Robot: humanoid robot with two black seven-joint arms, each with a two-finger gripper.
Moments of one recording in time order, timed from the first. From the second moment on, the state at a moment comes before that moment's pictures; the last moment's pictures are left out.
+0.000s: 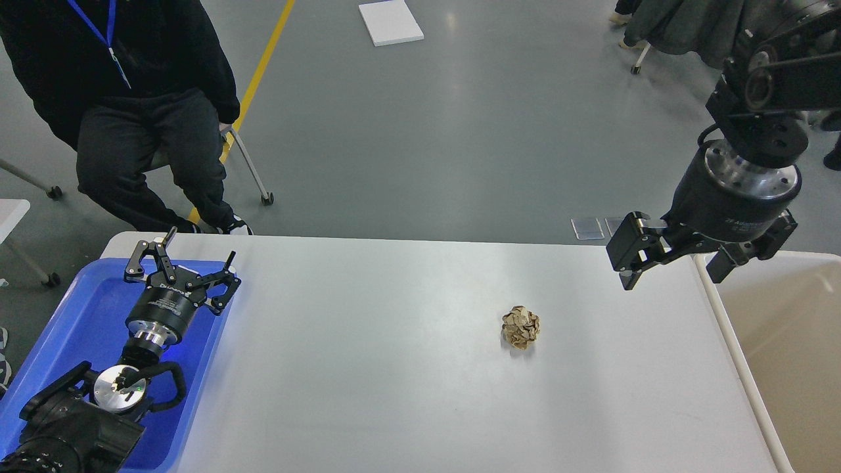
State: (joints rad) left arm -0.50 0.28 -1.02 -0.34 -0.22 -0.79 -0.19; right arm 2.46 -0.20 -1.39 1.52 -0.07 0.79 0.01
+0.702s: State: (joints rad) left arm -0.50 0.28 -1.02 -0.34 -0.22 -0.79 -0.19; right arm 2.43 -0.17 -1.36 1.46 -0.05 0.79 0.01
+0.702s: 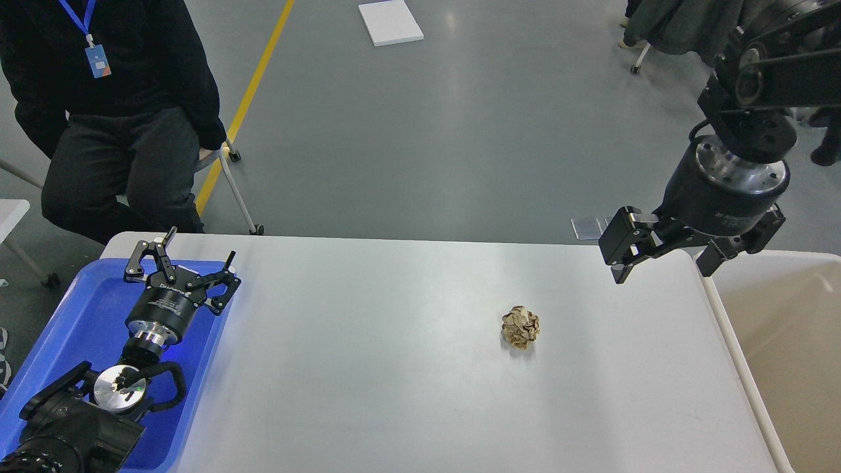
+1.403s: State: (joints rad) left arm -0.50 0.28 -1.02 -0.34 -0.22 -0.79 -0.19; right arm 2.07 -0.06 -1.23 1.06 -0.05 0.79 0.01
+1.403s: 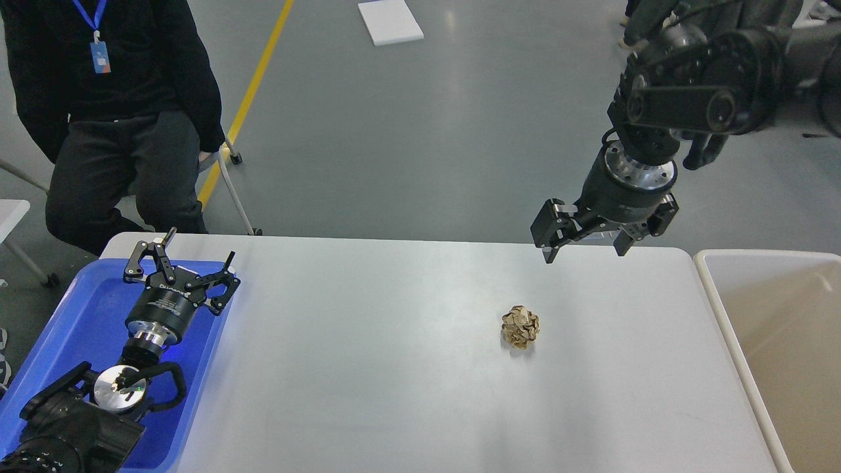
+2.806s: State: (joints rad) left arm -0.50 0.28 -1.02 -0.34 -0.22 -0.79 -0.19; right arm 1.31 0.00 -0.95 0.62 -0.13 0.13 -0.01
